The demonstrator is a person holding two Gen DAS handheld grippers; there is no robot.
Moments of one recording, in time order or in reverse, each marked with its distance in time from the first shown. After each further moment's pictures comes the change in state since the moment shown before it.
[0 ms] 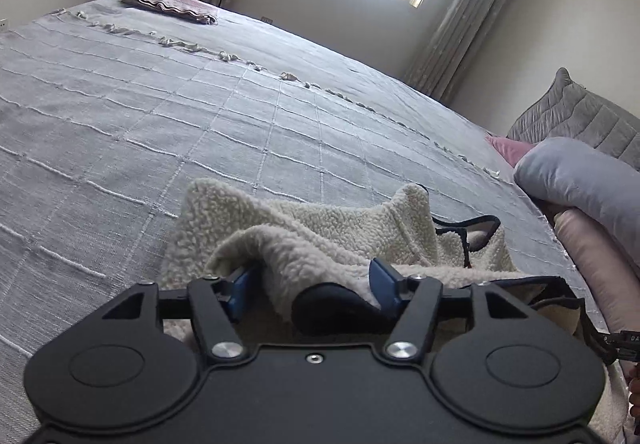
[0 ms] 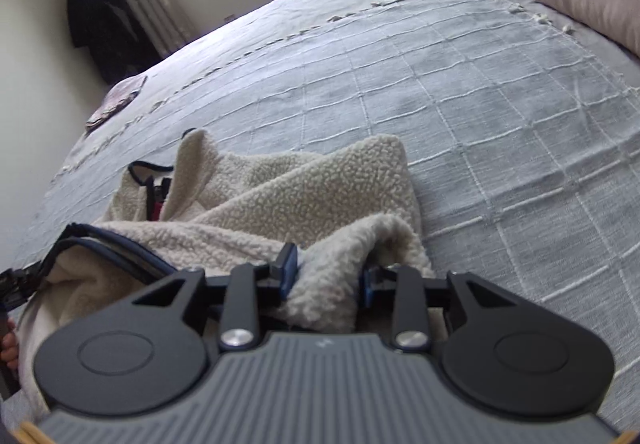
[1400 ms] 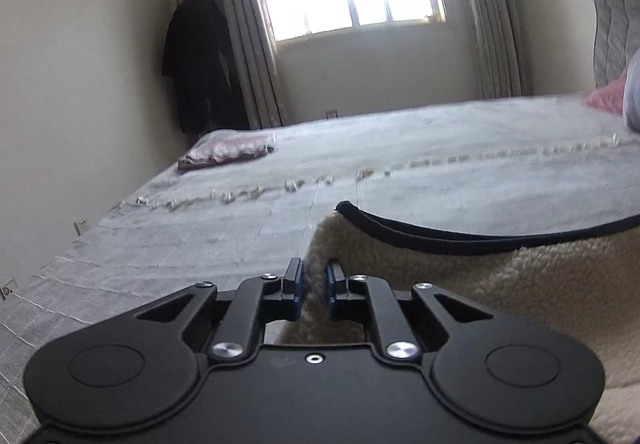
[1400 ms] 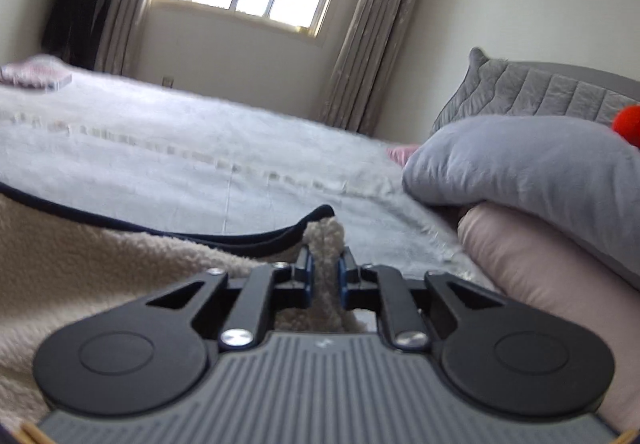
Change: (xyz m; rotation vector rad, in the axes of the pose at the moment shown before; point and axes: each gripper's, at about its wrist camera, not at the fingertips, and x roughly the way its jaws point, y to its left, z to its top) left arm 0.095 -0.044 0.040 0.454 -0.241 0.484; right arm 0.083 0.095 0.063 -0.489 -0.429 -0.543
